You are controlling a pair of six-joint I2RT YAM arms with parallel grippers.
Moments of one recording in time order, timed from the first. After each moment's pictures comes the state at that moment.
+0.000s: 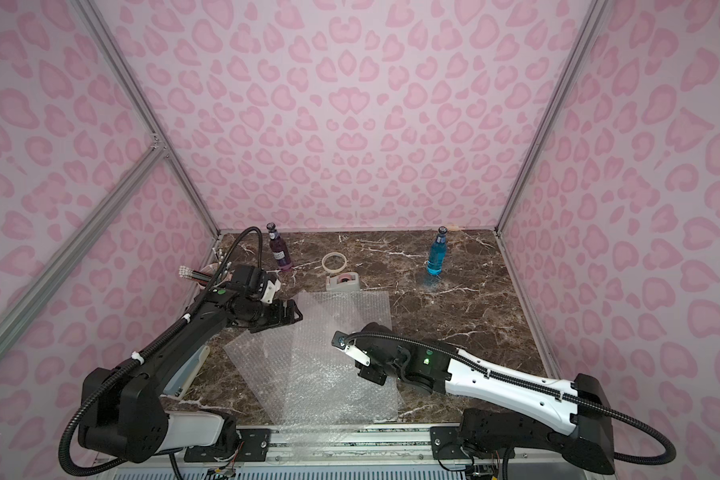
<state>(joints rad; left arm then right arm) -0.24 1.36 1.00 -0.81 0.31 -0.35 1.14 1.17 0.92 -0.64 0.21 -0.20</state>
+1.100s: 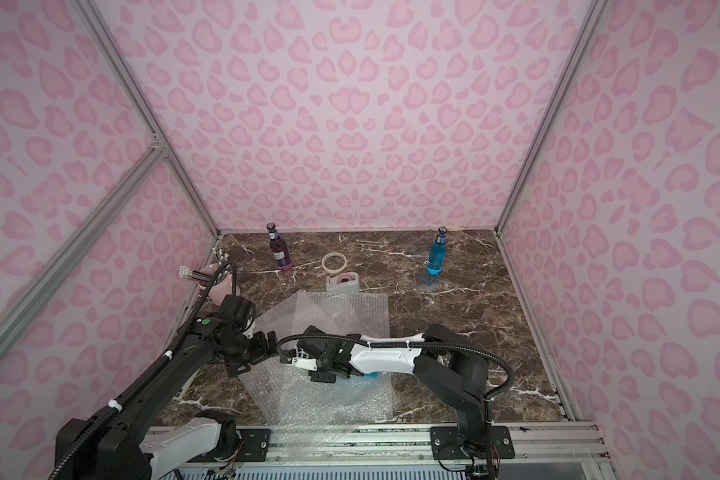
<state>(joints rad) -0.21 1.10 0.75 -1.05 0.18 -0.62 1.14 1.85 1.12 -0.27 0.02 -0.40</state>
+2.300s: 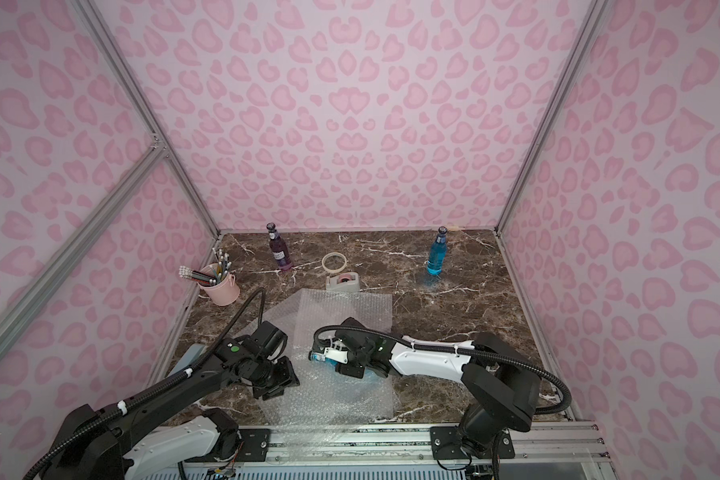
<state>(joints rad) -0.60 1.08 0.56 -0.85 0.28 -1.02 1.01 1.59 0.84 -0.17 -0.04 -0.40</state>
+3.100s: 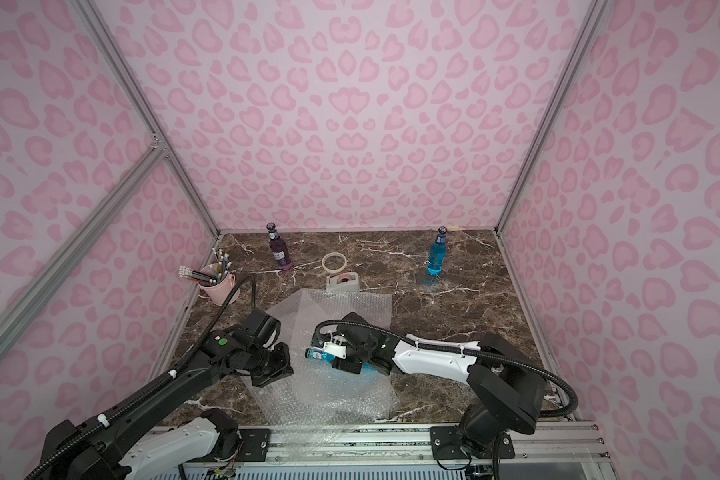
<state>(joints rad) -0.54 1.04 0.70 -0.92 0.26 -1.00 0.99 1.52 0.83 -0.12 -0.10 -0.39</state>
